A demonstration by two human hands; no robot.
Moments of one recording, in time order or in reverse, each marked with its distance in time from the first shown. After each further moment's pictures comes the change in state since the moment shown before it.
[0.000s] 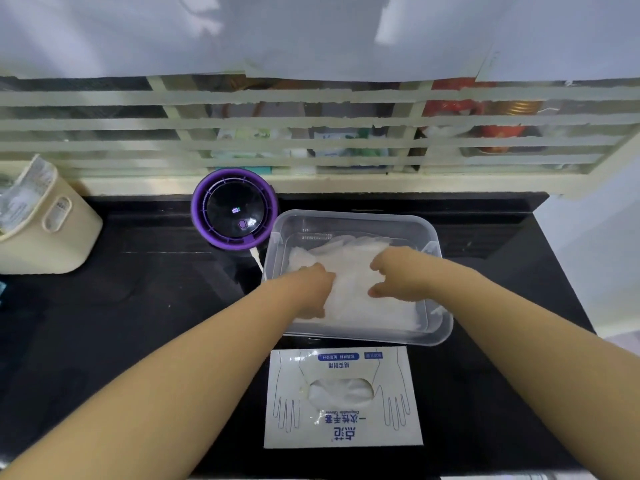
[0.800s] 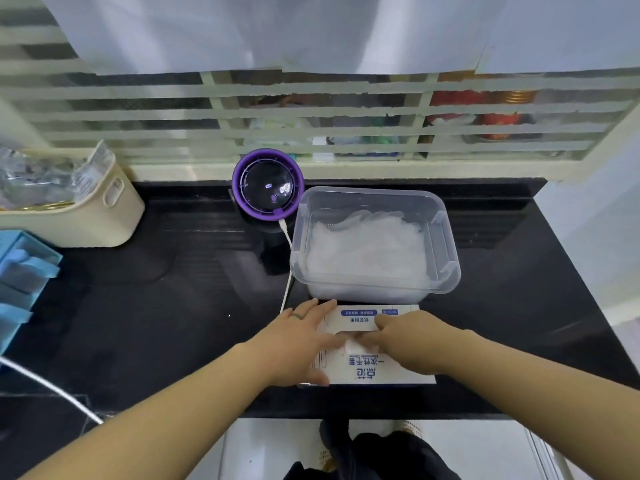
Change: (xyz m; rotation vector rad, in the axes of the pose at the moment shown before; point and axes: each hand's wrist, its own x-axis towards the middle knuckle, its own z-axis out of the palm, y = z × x) left_hand -0.106 -0.008 0.108 0.146 0.134 0.217; right_hand -0.066 -0.025 0.116 -0.449 -0.007 -0.399
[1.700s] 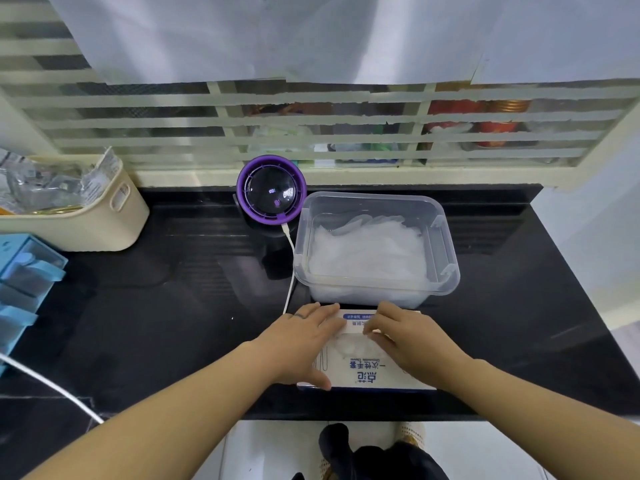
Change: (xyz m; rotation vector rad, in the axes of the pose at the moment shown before) left_hand 0.004 -0.001 0.000 -0.045 0.016 -0.035; right_hand 0.003 0.000 0.038 0.339 0.745 -0.013
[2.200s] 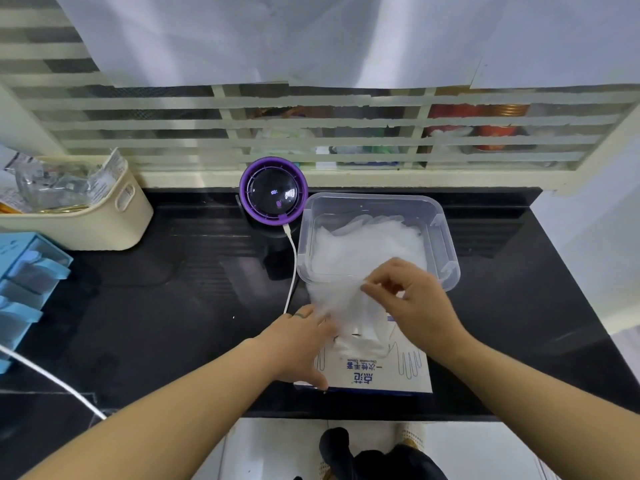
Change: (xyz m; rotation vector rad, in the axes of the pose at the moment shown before) left_hand -0.008 0.009 -0.010 -0.003 0.010 -0.037; right_hand 0.027 -0.035 -0.051 0.577 0.338 0.258
